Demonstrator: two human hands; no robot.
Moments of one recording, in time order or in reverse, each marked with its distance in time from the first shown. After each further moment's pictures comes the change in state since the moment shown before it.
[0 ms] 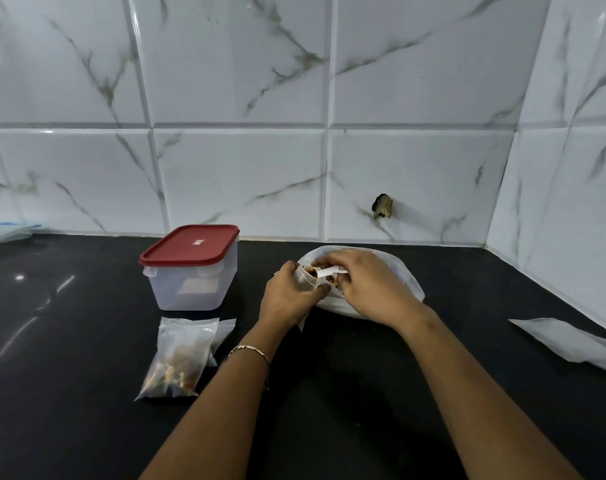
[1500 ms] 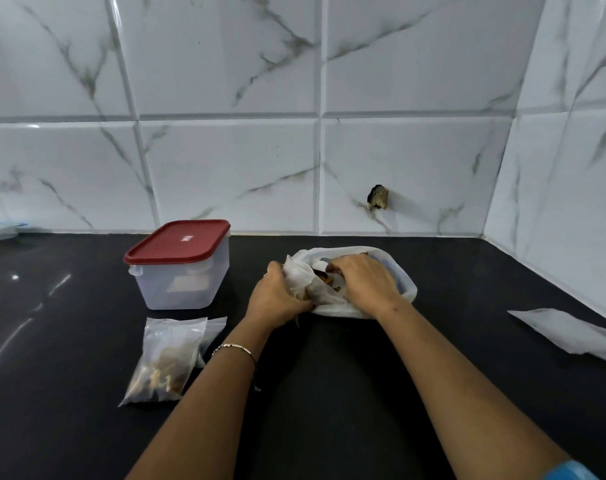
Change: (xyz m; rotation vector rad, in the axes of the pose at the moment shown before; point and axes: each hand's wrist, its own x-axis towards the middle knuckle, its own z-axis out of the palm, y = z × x) left_hand 0.003 -0.005 -0.008 0.200 -0.131 -0.057; right_hand 0.029 0.065 0.047 -0.404 0.037 0.090
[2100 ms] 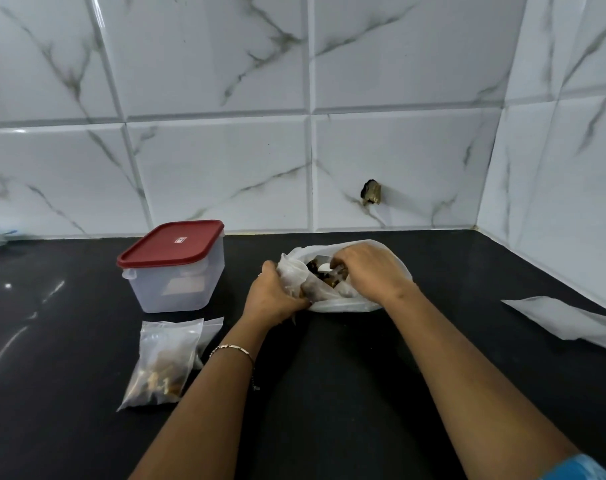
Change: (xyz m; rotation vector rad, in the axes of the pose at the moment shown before) left_hand 0.001 -0.005 0.001 -0.024 0.011 -0.005; right_hand -0.001 0.010 -0.020 -0.013 -0.001 -0.097
